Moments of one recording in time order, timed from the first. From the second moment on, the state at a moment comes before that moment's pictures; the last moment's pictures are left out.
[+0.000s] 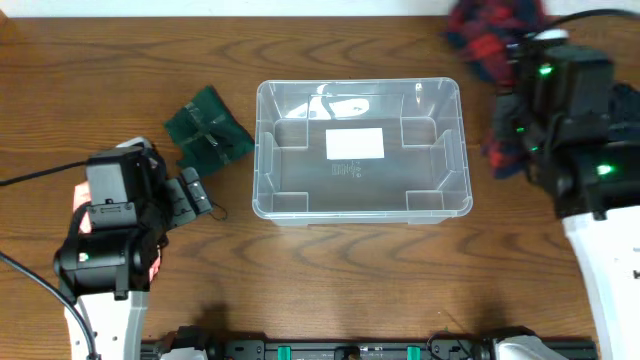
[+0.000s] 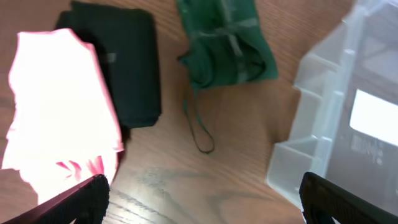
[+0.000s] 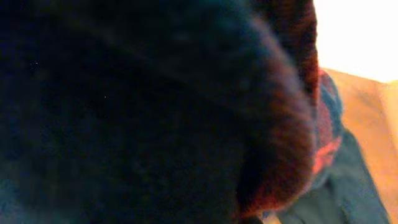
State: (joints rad) left arm 0.09 0.97 1.06 -1.04 -0.04 -0.33; right arm 0.22 1.30 1.46 -0.86 0.18 -0.07
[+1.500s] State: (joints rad) left arm 0.11 0.97 1.06 -1.05 -0.04 -0.33; right arm -0.36 1.63 1.33 -0.97 0.45 0.01
